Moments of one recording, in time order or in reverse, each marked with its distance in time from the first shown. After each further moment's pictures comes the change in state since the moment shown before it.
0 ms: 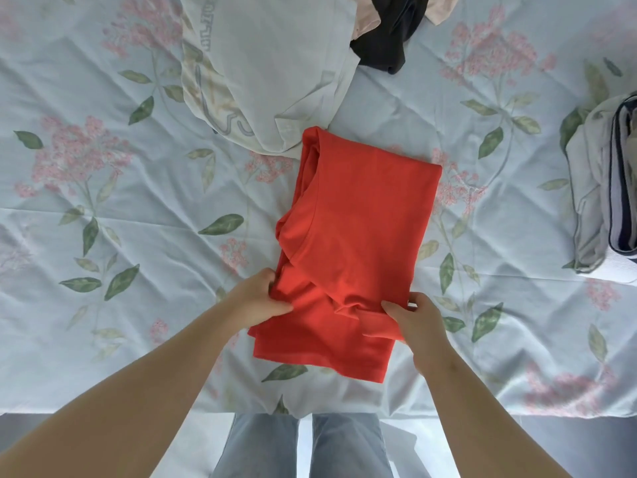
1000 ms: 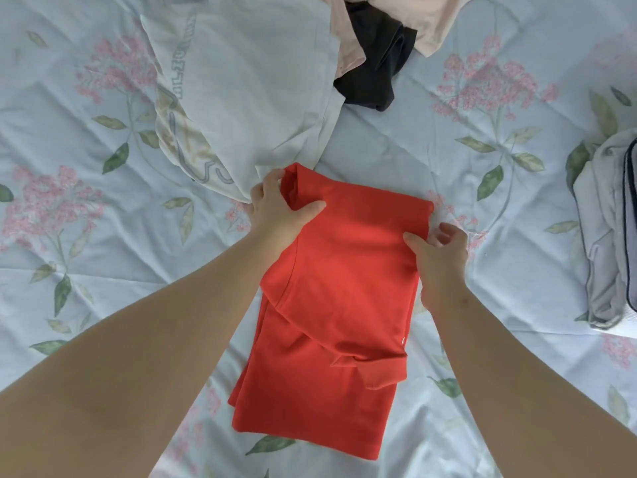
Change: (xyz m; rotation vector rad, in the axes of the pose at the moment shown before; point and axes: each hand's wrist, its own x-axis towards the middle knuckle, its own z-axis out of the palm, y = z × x) left_hand 0.100 0.138 -0.068 -0.311 0.505 0.192; right_hand 0.099 -0.126 -0.010 0.201 0.270 -0.189
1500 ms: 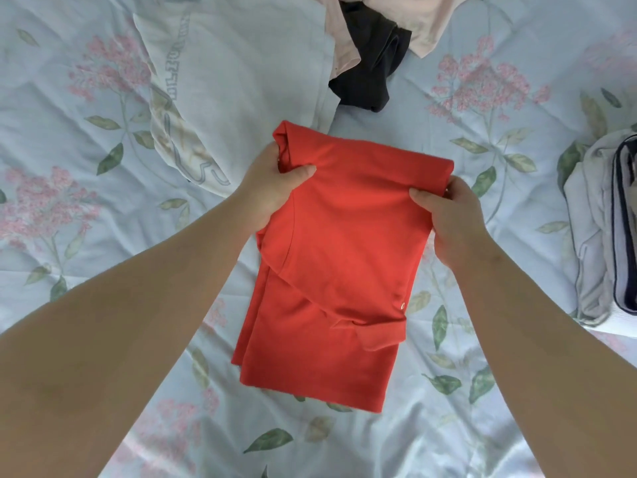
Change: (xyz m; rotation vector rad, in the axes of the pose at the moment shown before) left_hand 0.022 0.039 -0.027 -0.457 -0.214 0.117; right_hand 0.016 -0.065 -0.008 0.245 -0.267 -0.085
